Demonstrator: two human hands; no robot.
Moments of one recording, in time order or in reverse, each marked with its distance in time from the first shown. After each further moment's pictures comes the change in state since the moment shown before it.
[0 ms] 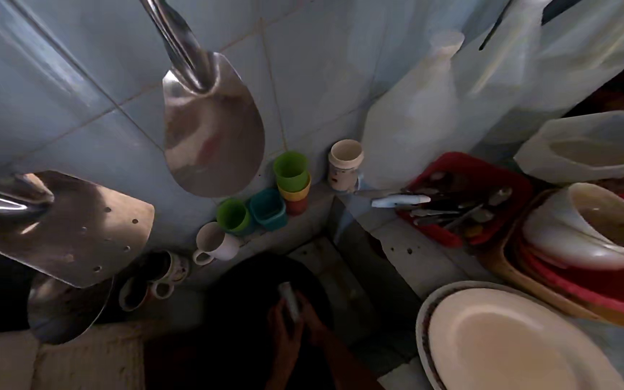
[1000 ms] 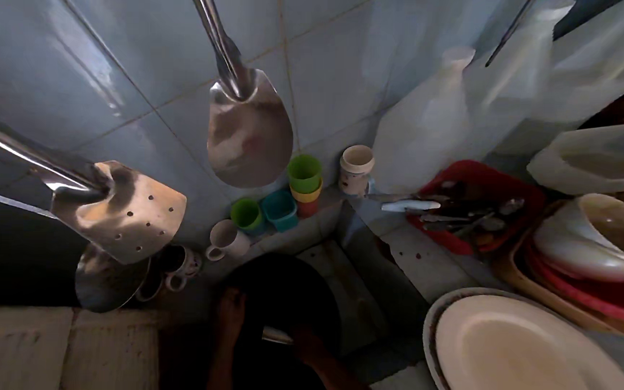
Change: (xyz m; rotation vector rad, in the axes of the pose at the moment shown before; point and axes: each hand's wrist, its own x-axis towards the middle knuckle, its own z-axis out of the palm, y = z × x) left_hand 0.059 -0.002 -0.132 0.496 0.056 -0.241; right_hand -0.016 0.035 0.006 -1.567 -0.103 -0.064
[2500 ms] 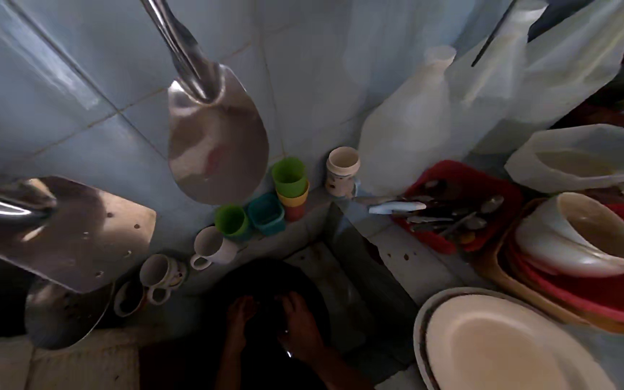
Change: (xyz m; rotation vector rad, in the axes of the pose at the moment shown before) left_hand 0.021 0.010 0.068 -0.992 -0.153 -0.206; right_hand -0.021 -0.019 -0.058 0.145 0.564 -0.333
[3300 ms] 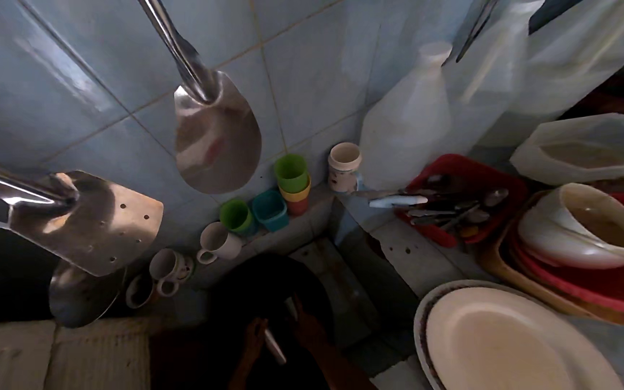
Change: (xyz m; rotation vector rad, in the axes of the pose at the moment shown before) left_hand -0.026 -0.061 -0.020 0.708 -0.198 0.155; right_hand 0.000 0.037 0.035 0.039 -0.365 0.581
